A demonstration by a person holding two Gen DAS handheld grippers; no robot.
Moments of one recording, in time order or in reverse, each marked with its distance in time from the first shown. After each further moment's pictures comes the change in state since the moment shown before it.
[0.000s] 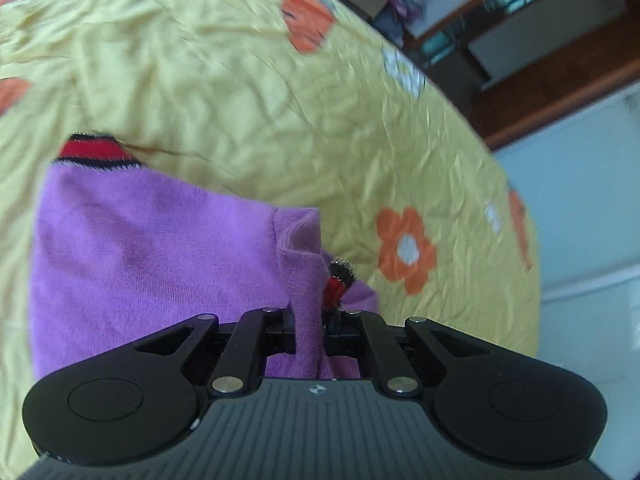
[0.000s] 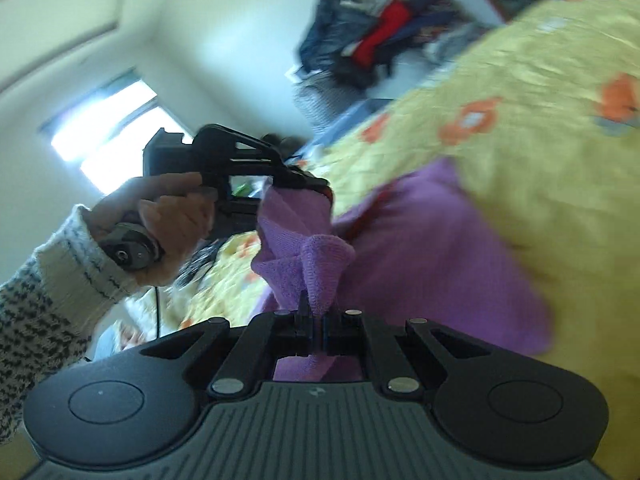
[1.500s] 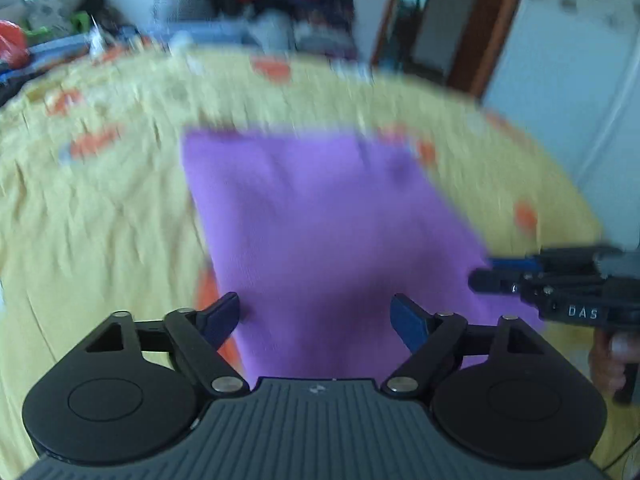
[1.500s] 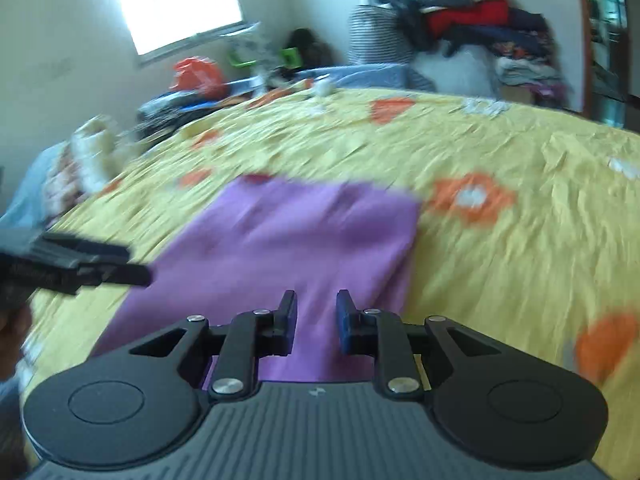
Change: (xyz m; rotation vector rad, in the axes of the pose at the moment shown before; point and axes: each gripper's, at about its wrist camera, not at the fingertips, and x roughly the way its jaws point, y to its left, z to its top) left arm -0.079 0.052 -0.219 0.473 -0.280 0.191; right arm 0.023 0.008 0.059 -0.625 0.343 -0.088
